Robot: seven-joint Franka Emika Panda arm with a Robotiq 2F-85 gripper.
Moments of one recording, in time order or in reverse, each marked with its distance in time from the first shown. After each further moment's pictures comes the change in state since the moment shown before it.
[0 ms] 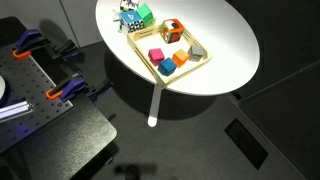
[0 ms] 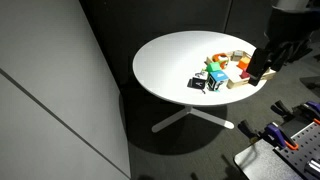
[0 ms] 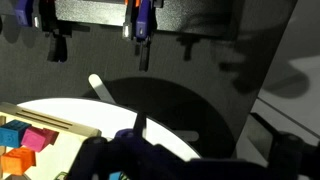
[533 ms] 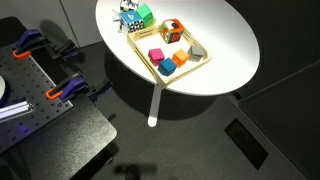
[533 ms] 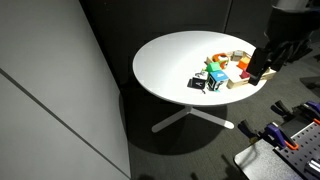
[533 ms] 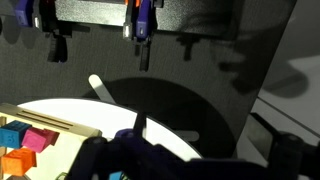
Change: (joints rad) arm -0.001 0.001 -0.005 0.000 -0.001 0.000 0.000
